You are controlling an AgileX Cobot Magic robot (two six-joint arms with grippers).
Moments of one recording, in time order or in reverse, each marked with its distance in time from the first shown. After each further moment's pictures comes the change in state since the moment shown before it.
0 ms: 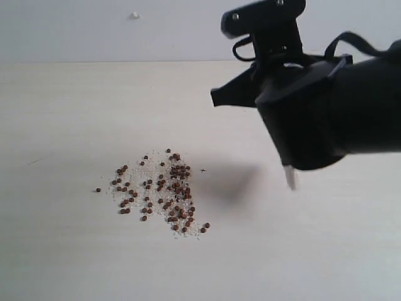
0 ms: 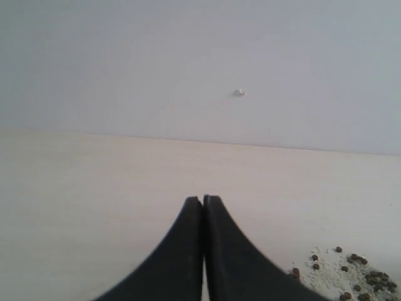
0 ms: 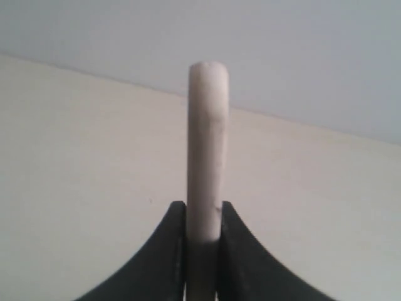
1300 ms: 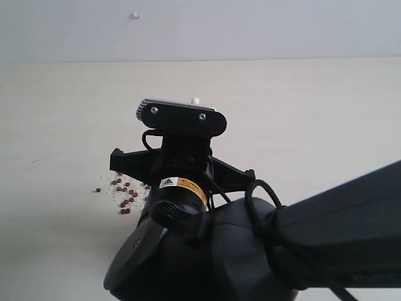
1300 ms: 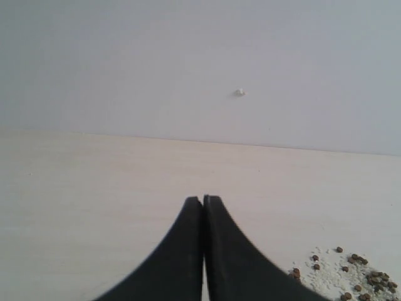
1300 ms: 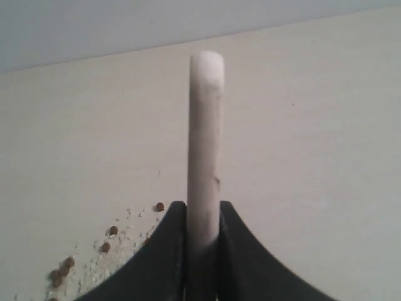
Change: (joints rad) left arm 0.000 0.000 0.000 0.000 0.000 0.000; right arm 0.426 0.295 -0.124 0.096 -0.266 0.702
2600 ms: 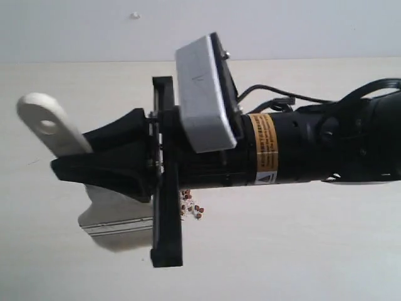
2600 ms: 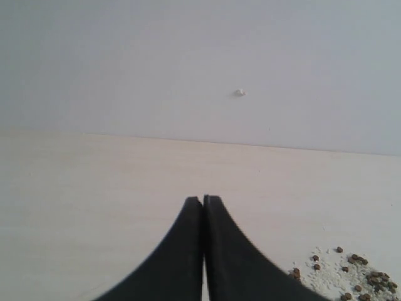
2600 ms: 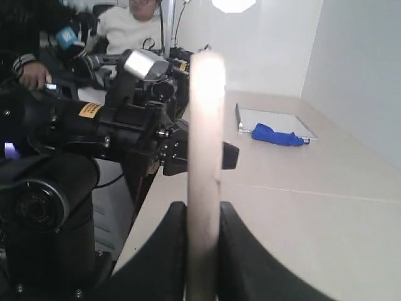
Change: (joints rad) left arm 0.000 0.000 0.000 0.000 0.000 0.000; right arm -0.552 -0.319 0.319 -2.690 -0.034 1.167
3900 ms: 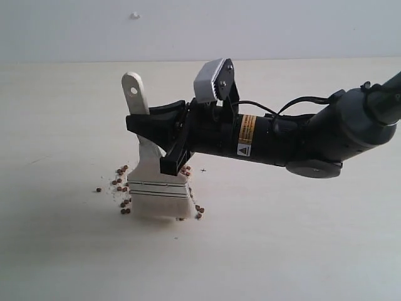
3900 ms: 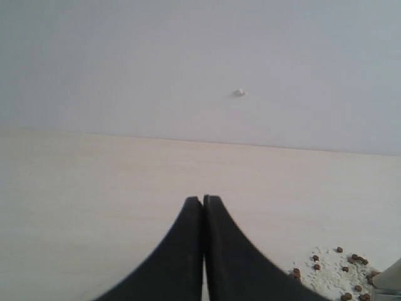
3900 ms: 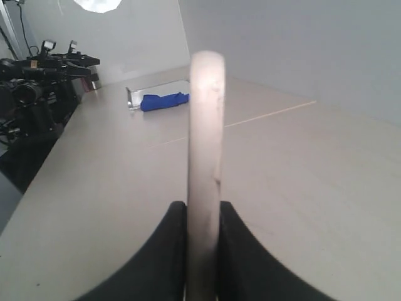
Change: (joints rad) left arm 0.000 0.000 0.000 0.000 0.000 0.000; right arm -0.192 0.396 -0.150 0.178 -0.068 0.032
